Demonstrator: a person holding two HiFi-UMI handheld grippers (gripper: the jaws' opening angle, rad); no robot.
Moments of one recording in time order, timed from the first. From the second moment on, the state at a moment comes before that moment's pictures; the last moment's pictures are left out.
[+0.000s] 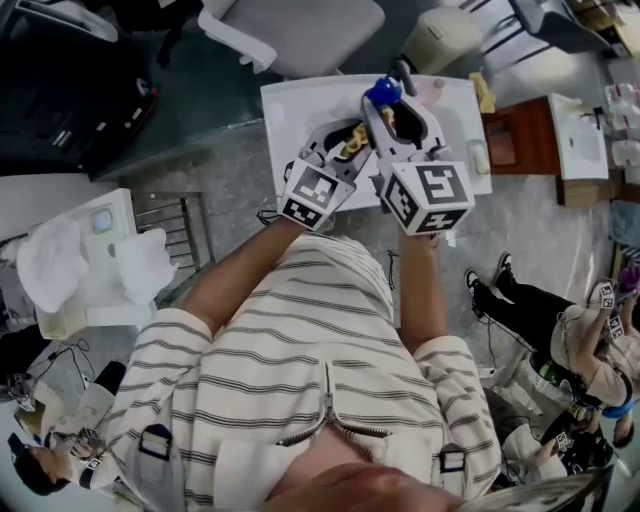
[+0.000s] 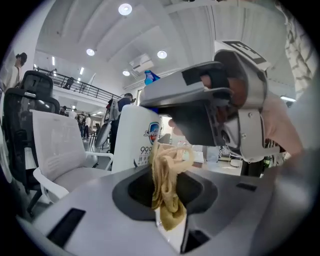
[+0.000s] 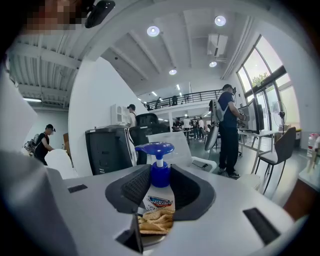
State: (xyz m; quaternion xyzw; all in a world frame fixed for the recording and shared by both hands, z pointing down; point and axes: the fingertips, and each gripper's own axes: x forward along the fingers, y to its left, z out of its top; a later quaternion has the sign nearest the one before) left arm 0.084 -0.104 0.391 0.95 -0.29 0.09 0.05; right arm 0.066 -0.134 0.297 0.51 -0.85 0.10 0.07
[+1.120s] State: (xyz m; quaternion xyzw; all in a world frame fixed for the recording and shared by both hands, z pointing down) left arm 0.045 -0.095 0.386 0.95 -0.30 0.10 0.03; right arm 0.065 -0.130 0.294 0.52 -0.85 0.10 0.06
